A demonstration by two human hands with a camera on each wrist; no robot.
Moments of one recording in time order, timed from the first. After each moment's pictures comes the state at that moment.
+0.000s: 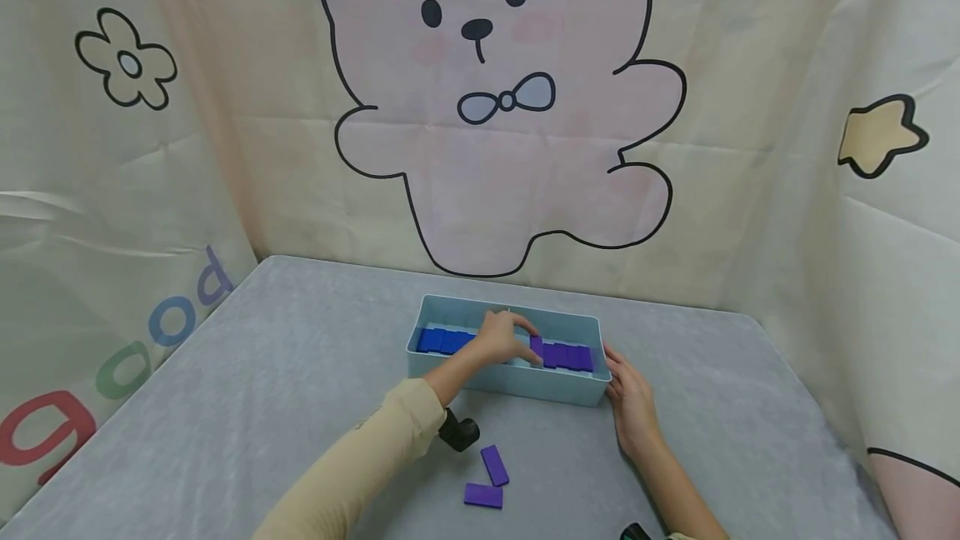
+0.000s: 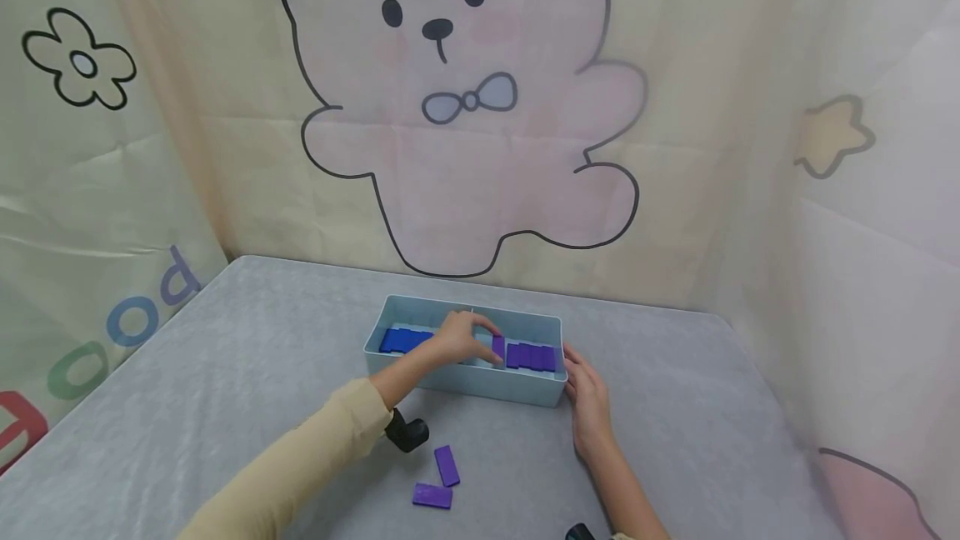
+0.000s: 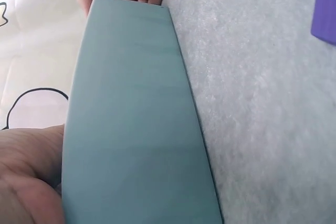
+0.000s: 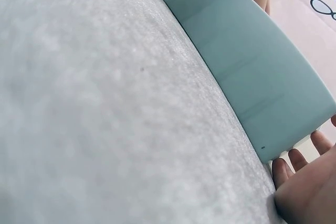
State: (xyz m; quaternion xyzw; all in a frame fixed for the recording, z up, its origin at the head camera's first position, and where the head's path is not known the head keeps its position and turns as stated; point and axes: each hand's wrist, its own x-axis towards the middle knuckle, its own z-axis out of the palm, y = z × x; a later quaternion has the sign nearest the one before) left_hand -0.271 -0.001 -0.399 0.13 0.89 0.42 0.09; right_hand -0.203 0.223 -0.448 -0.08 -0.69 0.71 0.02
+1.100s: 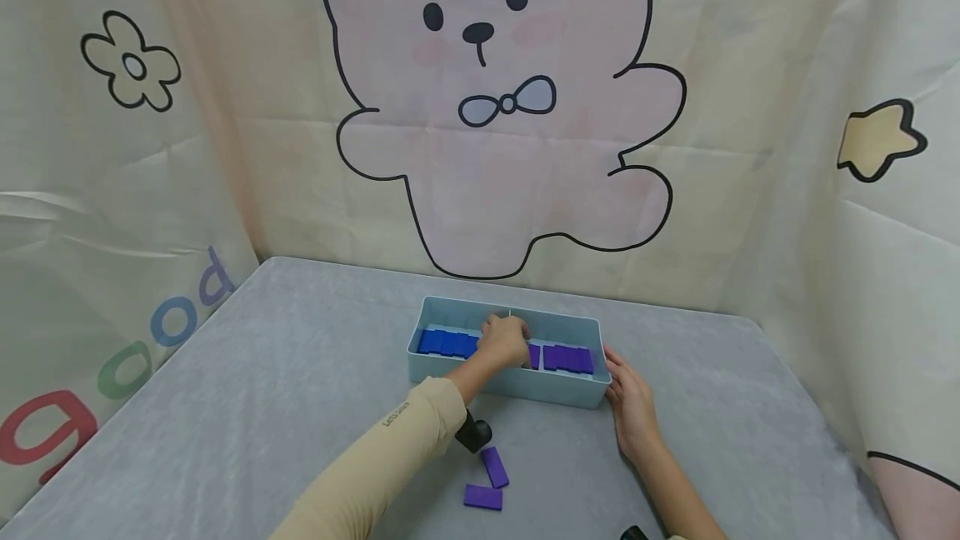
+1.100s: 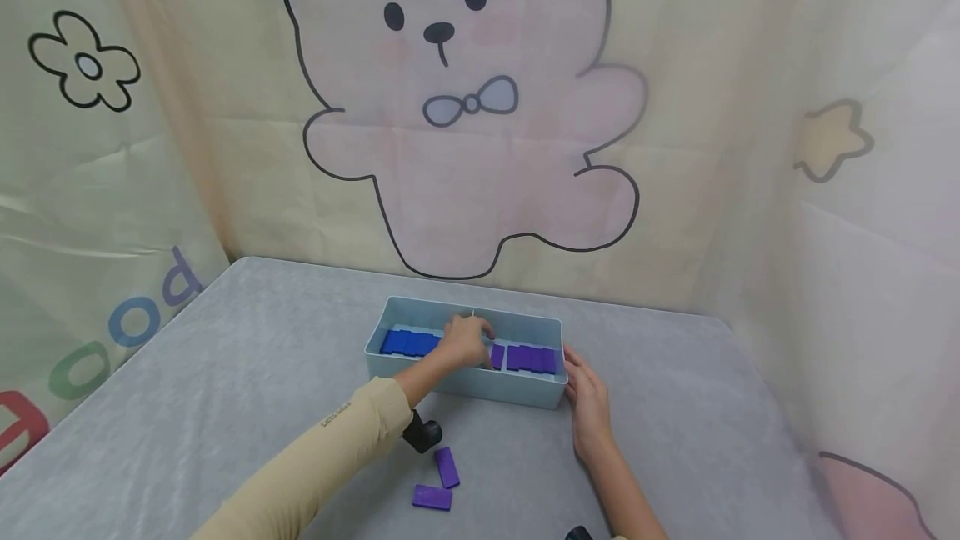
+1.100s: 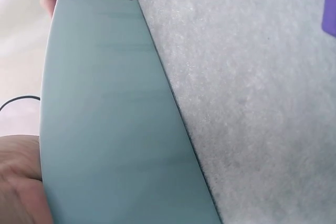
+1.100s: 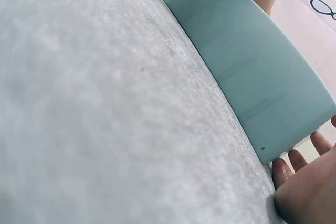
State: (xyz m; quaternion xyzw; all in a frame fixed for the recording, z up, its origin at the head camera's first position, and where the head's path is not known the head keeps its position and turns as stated) left_hand -0.272 0.024 -0.400 0.03 0.94 0.31 0.09; right_hand -0.202 0.224 -0.448 -0.08 -0.69 0.72 0.02
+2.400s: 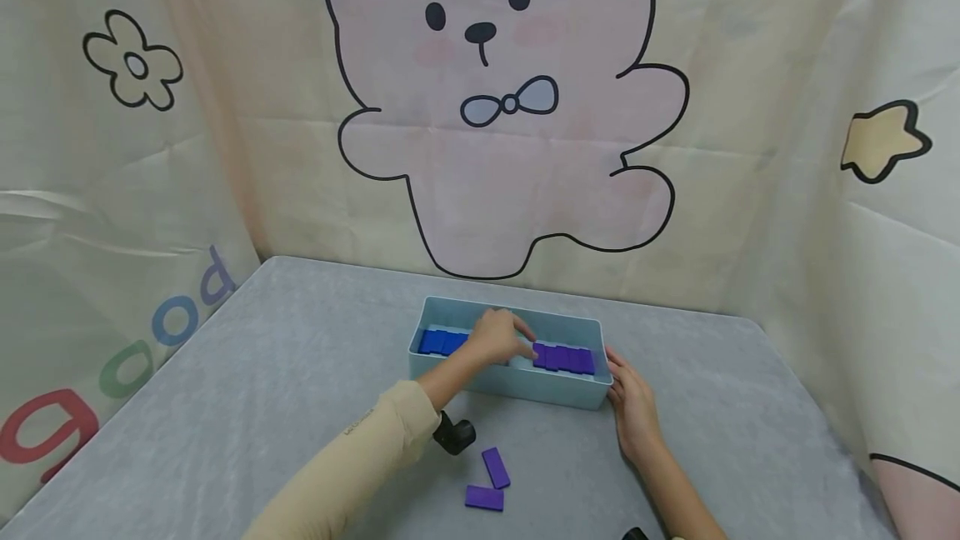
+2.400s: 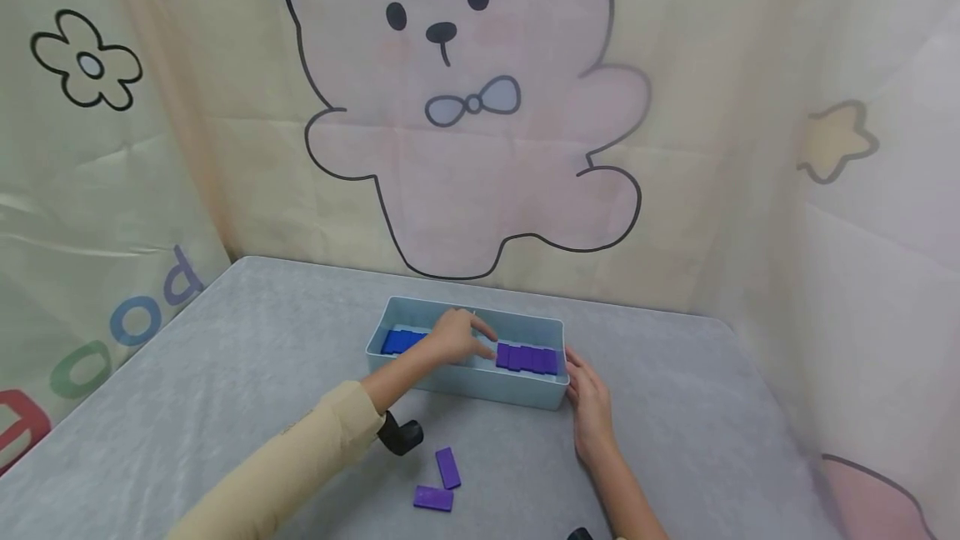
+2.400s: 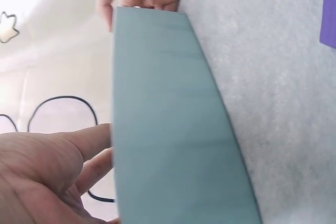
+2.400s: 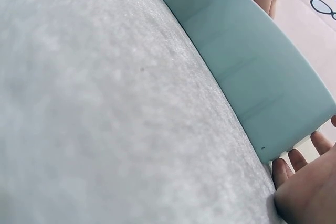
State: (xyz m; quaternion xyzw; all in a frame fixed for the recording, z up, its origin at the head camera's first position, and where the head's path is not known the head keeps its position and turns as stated) left_hand -0.260 -0.003 -0.379 0.10 0.92 0.38 0.09; right_hand -0.202 0.225 -0.449 -0.08 -0.69 0.71 0.02
